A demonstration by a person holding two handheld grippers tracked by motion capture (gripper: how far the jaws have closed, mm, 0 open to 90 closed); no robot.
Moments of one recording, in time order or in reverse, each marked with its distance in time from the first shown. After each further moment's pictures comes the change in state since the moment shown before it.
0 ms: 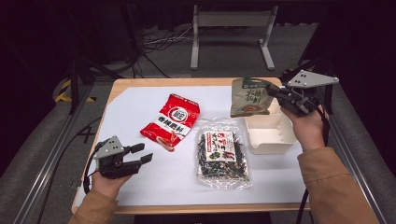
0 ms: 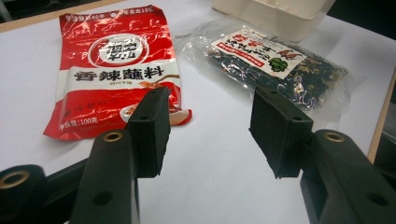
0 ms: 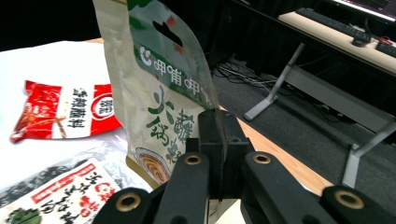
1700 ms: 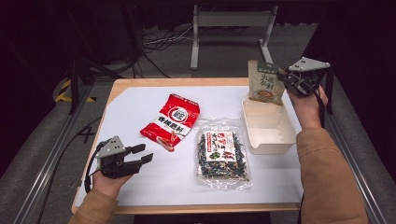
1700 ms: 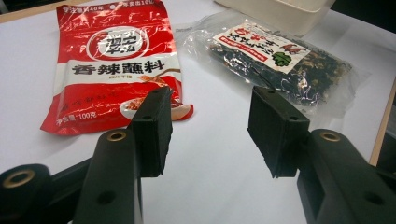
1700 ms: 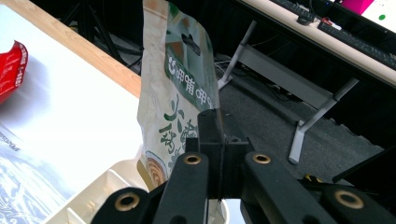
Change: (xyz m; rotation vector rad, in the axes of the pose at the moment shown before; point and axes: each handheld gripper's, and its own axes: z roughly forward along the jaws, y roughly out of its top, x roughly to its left) left arm 0.003 -0.002 0.004 0.017 -0.003 -0.005; right arm -0.075 -0.027 0.057 0.084 -0.175 -0.025
